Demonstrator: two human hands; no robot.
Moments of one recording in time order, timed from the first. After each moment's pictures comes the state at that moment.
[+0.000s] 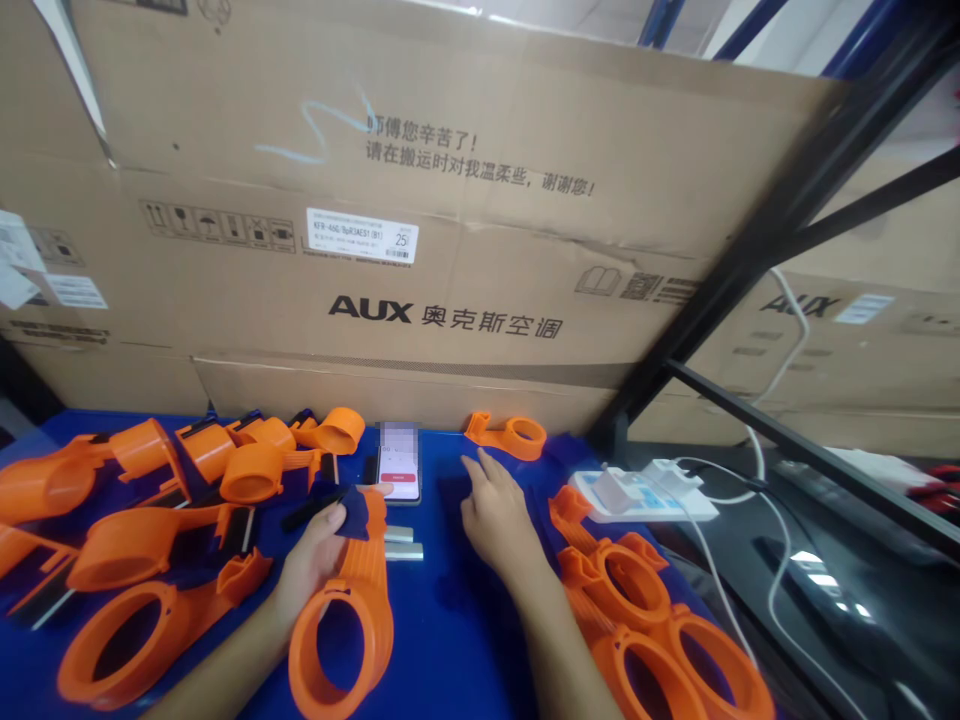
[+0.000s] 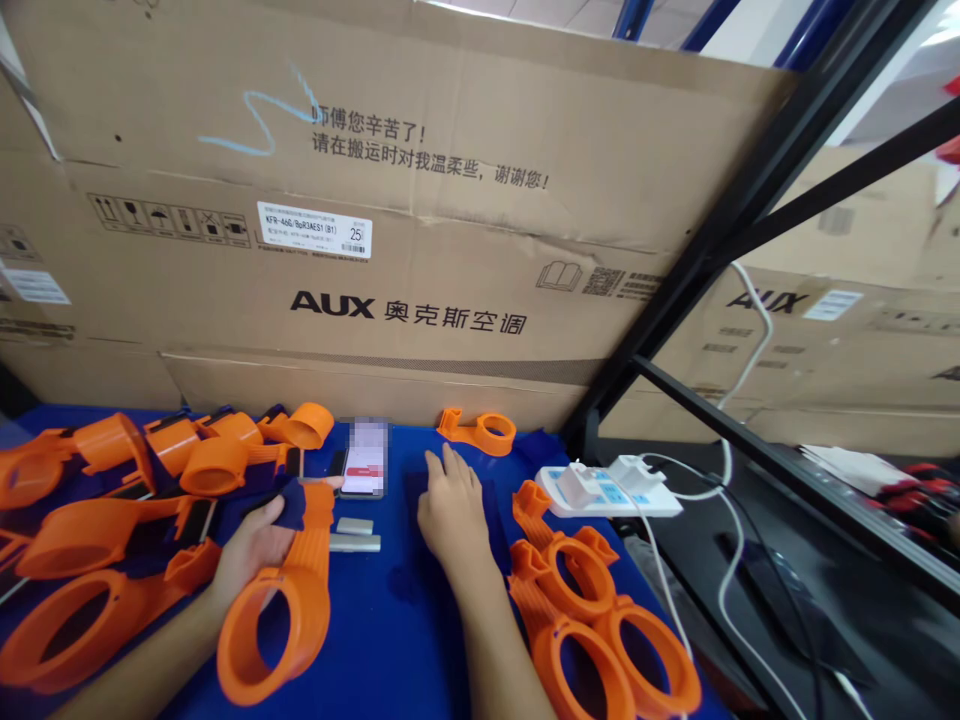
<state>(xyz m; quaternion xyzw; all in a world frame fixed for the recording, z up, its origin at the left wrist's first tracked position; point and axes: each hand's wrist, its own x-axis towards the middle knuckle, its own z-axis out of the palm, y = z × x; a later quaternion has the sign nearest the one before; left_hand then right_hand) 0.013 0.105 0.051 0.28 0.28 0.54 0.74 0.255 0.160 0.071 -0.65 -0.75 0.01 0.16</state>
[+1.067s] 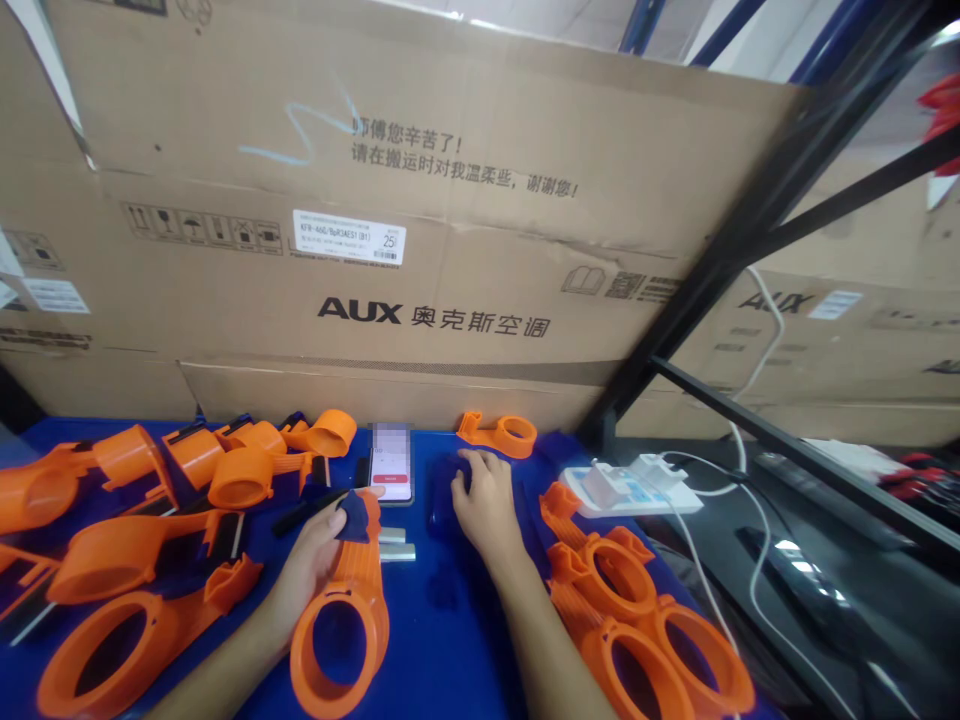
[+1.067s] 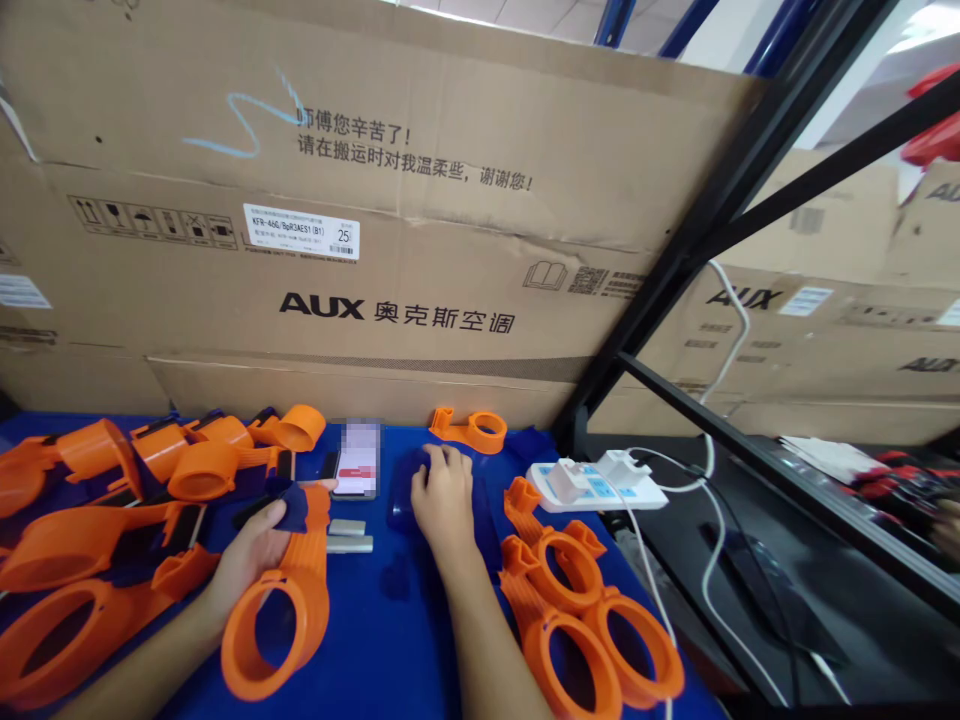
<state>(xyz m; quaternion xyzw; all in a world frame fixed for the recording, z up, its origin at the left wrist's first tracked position) 0.020 0.107 0.045 0.26 0.33 0.57 0.71 0.258 0.182 0.053 -0.63 -0.66 0.07 0.39</state>
